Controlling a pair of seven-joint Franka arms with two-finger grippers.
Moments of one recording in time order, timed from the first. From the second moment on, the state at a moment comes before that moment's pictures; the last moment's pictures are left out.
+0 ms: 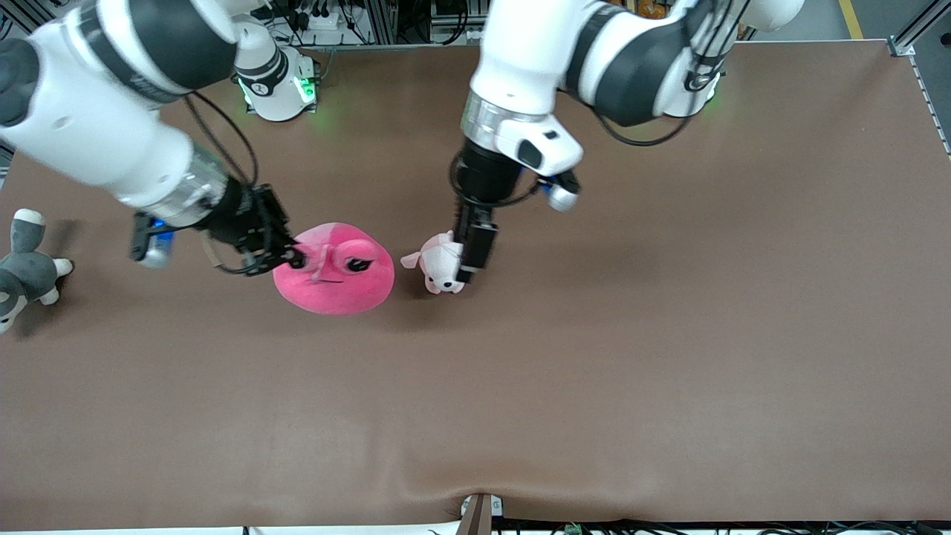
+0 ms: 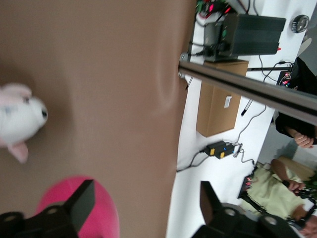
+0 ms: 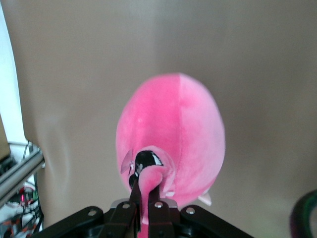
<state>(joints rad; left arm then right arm) -0.79 0.43 0.09 -1.25 0.12 2.23 -2.31 0.35 0.26 -0.09 -1.37 0.27 1.69 1.69</state>
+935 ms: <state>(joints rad) -0.39 0.20 0.05 -1.39 -0.04 1.83 -1.31 -0.14 0.46 -0.10 -1.48 0.28 1.52 0.77</state>
